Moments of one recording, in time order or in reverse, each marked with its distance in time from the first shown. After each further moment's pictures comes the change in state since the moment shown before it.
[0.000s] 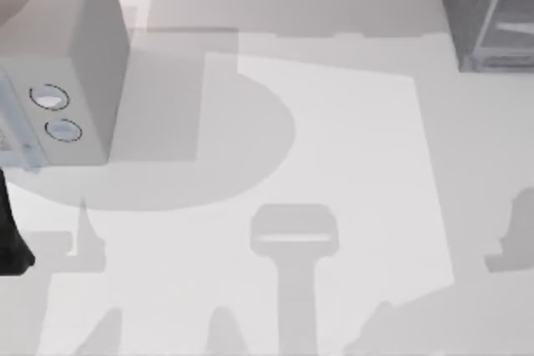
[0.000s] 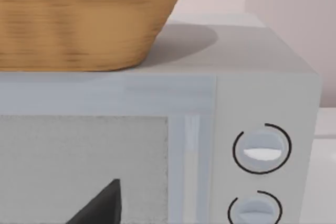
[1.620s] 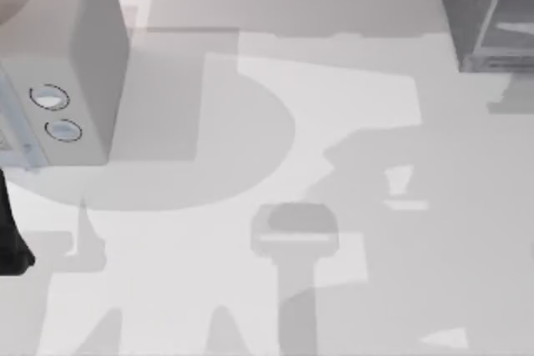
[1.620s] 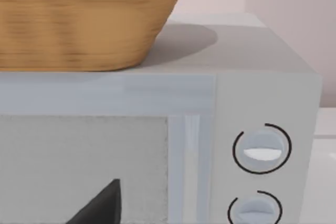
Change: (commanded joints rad) left arm 0.000 0.000 0.000 0.000 0.000 0.000; right arm -0.188 1.327 0.661 0.690 -0.105 0.024
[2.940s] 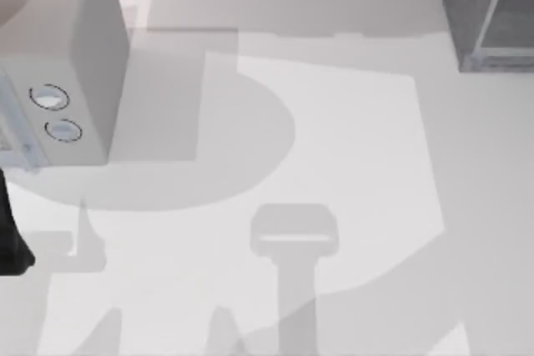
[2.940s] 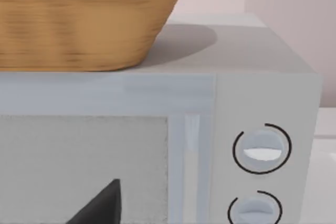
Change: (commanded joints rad) left arm 0.000 0.000 0.000 0.000 0.000 0.000; right arm -0.061 0.794 0.536 0.249 -0.056 0.006
